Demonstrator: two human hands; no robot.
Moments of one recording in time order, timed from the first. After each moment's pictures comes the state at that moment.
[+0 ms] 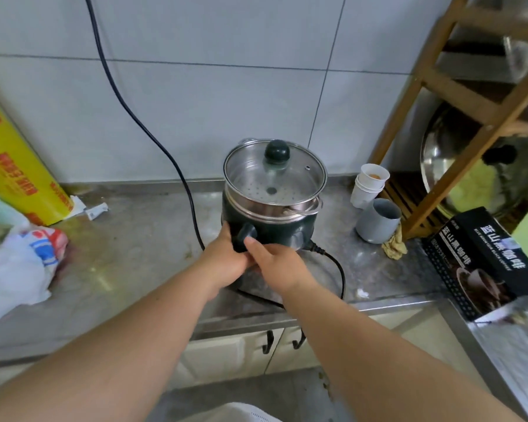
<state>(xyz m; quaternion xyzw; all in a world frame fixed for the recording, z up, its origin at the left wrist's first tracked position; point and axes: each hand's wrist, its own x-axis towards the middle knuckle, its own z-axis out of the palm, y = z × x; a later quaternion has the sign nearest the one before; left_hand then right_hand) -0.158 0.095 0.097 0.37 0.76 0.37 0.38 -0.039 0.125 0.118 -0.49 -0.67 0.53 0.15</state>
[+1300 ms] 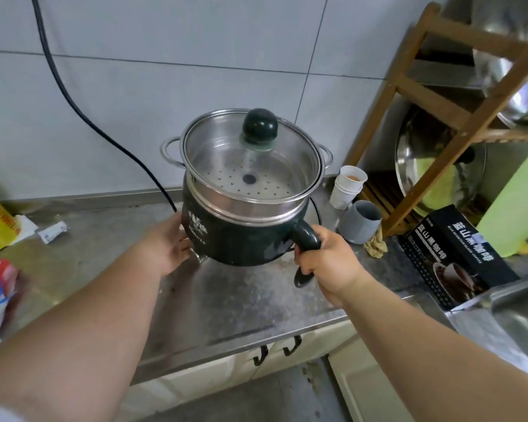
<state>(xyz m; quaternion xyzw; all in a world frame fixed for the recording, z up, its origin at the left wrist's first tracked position) -0.259 0.145 0.077 0.12 0.58 0.58 0.56 0.007 0.155 0.155 -0.50 -0.60 0.56 0.28</state>
